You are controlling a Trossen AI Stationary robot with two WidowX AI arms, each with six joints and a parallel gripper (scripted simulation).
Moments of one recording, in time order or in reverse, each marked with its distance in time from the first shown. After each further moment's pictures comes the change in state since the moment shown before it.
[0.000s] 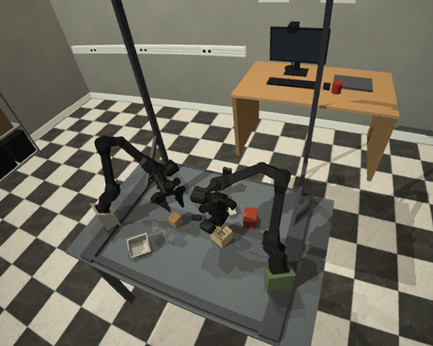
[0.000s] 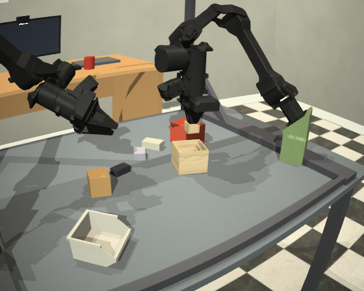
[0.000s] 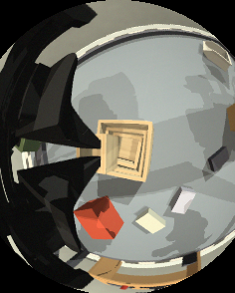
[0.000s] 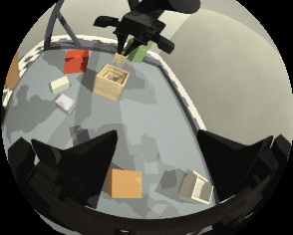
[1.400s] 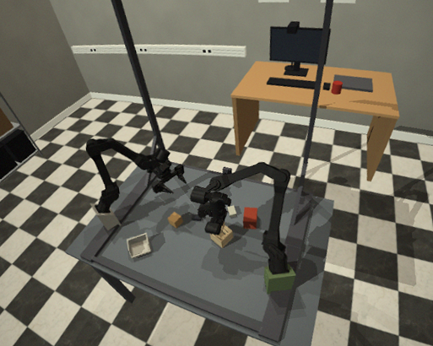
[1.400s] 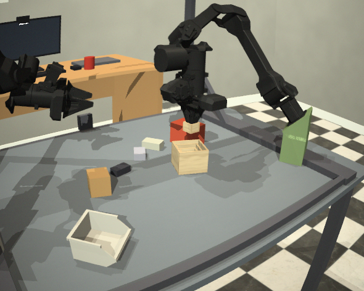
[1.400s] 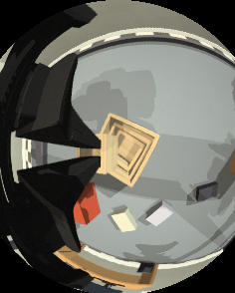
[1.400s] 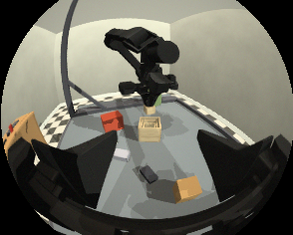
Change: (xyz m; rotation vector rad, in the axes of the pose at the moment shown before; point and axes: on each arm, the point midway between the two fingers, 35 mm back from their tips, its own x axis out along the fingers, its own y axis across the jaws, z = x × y) left arm -0.001 0.000 0.001 -0.367 0.001 0.001; right arm -0.080 0.037 0.035 0.488 -0.370 0.142
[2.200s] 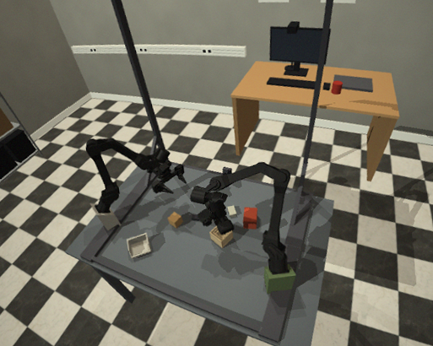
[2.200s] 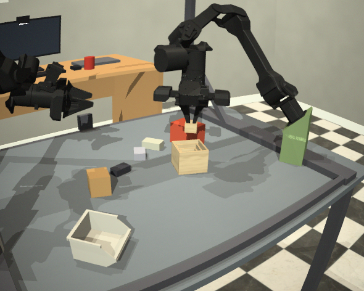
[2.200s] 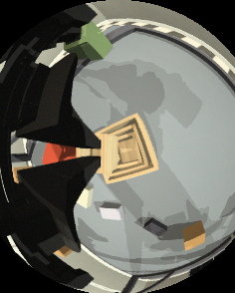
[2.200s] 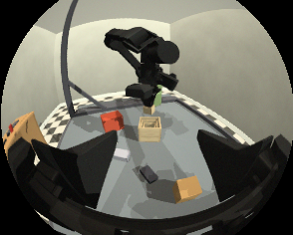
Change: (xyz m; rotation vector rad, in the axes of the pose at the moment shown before) left arm 0.000 0.000 0.000 -0.740 0.001 0.001; right arm 0.000 0.000 0.000 0.000 0.000 0.000
